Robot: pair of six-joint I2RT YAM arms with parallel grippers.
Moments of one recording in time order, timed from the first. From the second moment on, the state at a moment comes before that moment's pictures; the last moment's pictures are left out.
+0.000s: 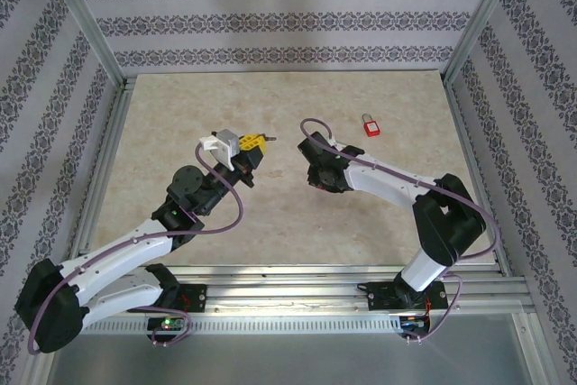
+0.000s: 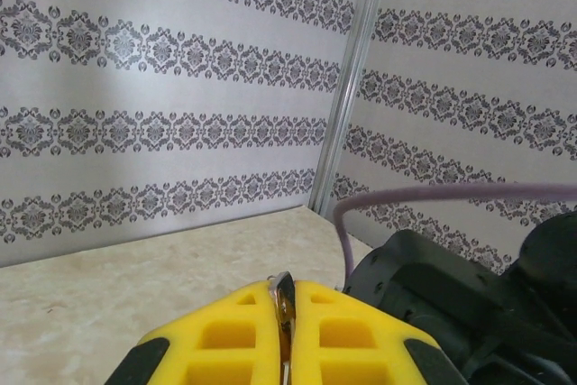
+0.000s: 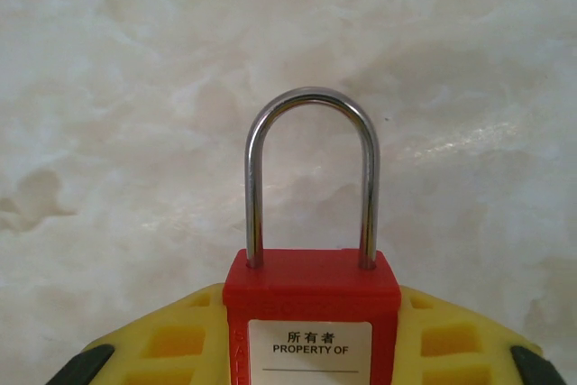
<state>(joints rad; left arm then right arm) -0.70 0.99 0.57 0.56 -0.05 -0.19 0.67 1.65 1.10 -0.67 0.22 0.95</state>
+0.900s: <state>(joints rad) -0.56 0.93 0.59 0.44 0.22 -0.38 0.57 1.00 0.84 -0.12 -0.37 0.60</state>
